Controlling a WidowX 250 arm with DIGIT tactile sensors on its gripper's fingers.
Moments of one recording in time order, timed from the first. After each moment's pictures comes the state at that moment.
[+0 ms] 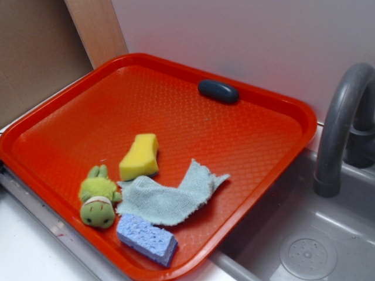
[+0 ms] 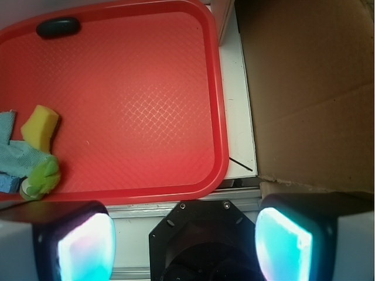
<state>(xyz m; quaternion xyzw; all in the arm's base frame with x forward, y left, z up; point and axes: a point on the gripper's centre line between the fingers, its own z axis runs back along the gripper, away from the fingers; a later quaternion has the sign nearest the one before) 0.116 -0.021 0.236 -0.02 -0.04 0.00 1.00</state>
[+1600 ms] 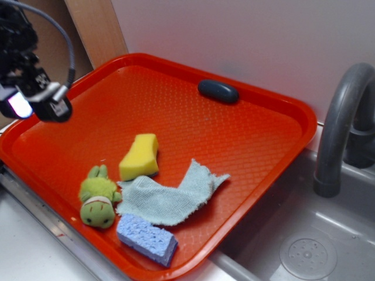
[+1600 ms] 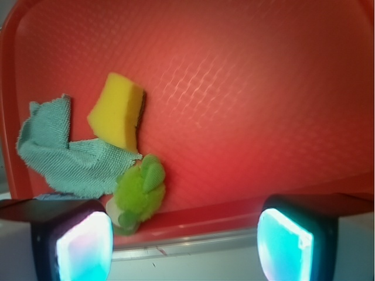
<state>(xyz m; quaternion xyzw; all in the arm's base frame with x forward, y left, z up) 0.120 -0.176 0.120 -0.12 0.01 0.07 0.99</state>
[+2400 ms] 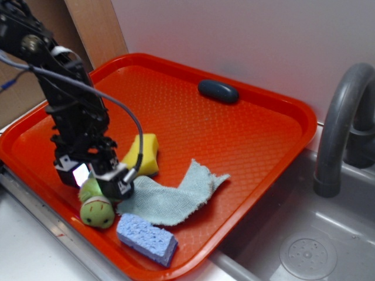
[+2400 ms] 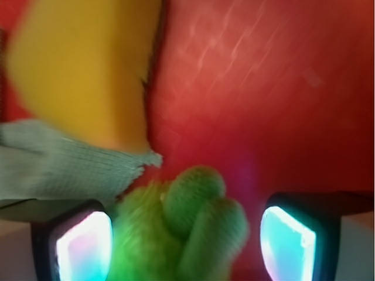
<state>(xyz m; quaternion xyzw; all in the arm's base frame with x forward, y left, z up) 0.123 -0.223 0.032 -0.12 0.10 0.07 0.99</state>
